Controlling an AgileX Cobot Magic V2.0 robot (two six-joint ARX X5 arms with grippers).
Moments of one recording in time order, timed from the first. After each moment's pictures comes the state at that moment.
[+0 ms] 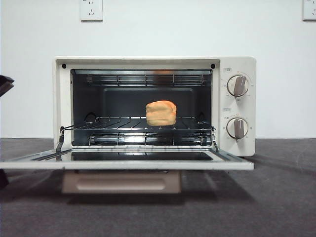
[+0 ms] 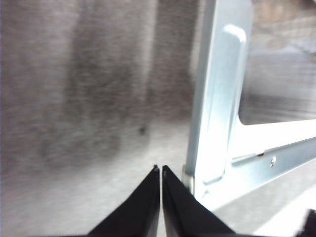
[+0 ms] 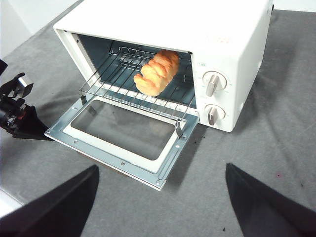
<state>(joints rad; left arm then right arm) -0.07 1.30 0.56 -0.46 0.68 -0.35 0.80 0.50 1.03 -1.00 0.16 0.35</state>
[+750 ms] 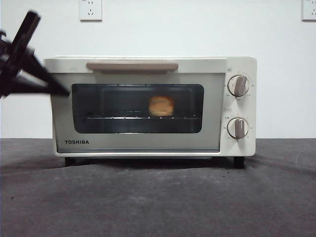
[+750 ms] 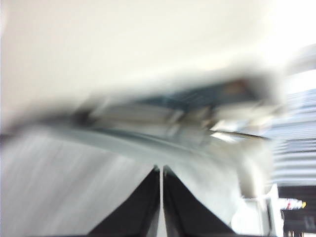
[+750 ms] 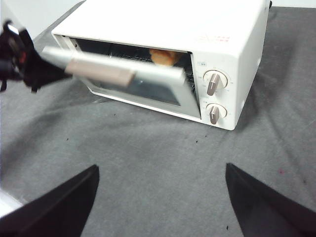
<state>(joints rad) -0.06 1.30 0.71 0.03 0.85 -0.70 0.80 0.50 1.03 -1.00 0.16 0.37</state>
